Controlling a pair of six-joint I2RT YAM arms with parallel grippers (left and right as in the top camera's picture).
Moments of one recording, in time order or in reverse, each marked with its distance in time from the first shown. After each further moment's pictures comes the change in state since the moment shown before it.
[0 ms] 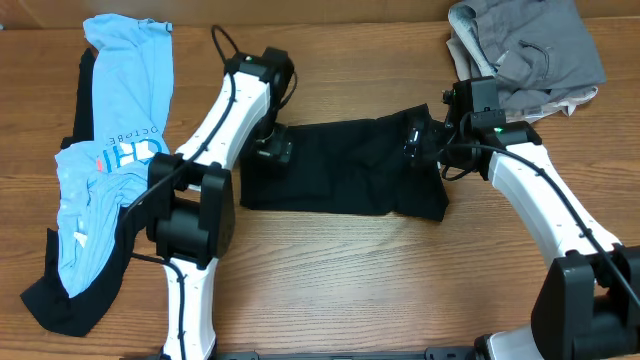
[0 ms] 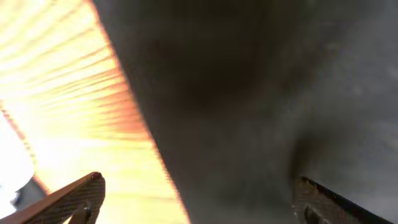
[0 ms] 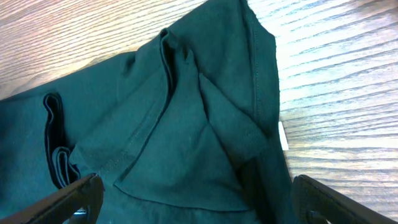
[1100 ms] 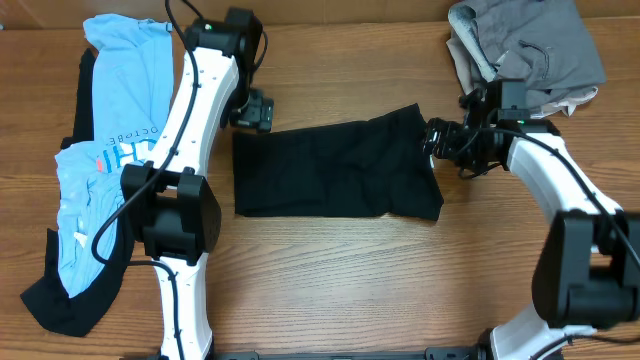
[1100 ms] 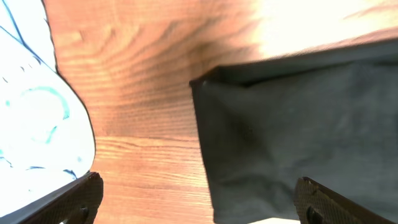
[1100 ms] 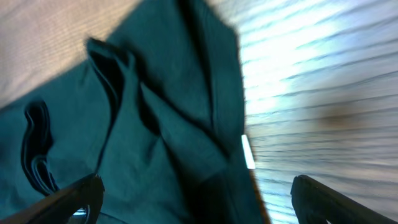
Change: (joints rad) left arm 0.090 0.001 0.320 -0.166 0.026 0.004; right arm -0.167 0.153 0.000 0.050 -0.268 -0.130
